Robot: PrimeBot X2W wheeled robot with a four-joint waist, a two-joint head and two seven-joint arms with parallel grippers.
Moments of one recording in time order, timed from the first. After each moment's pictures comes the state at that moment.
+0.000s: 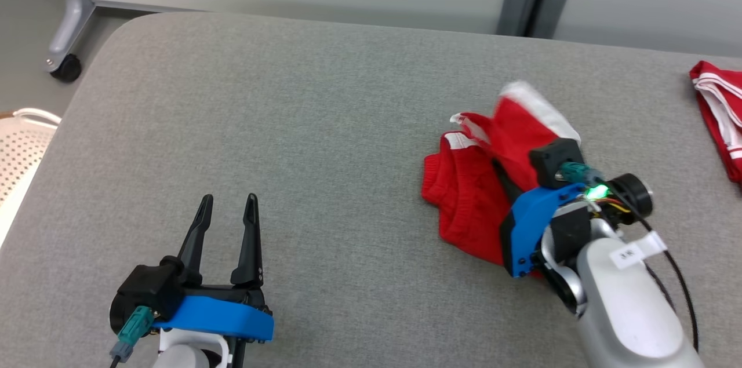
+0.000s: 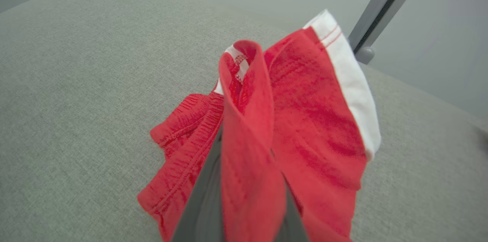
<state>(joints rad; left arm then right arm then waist) -0.11 0.07 -0.14 0.22 -0.32 -0.13 -0.26 -0.44 -0.08 0.17 0.33 0.02 0.13 0.27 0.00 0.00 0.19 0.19</state>
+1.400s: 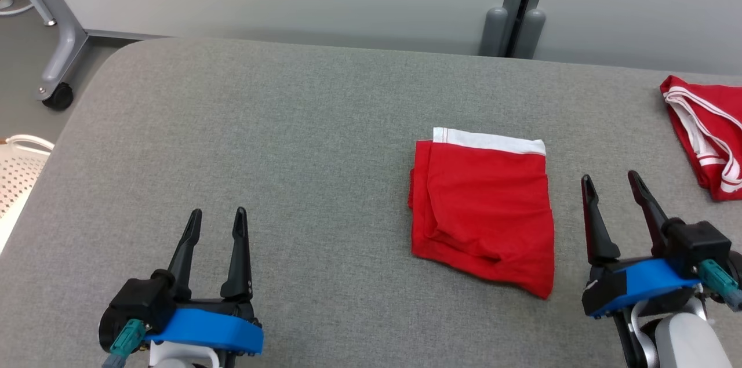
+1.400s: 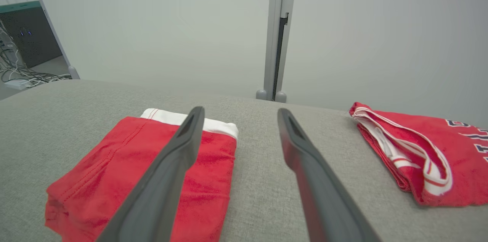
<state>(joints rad) -0.08 0.07 -0.12 0.23 -0.30 -0.13 -0.26 -0.20 -0.07 -0.08 0.23 0.04 0.13 -0.15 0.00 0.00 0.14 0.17</state>
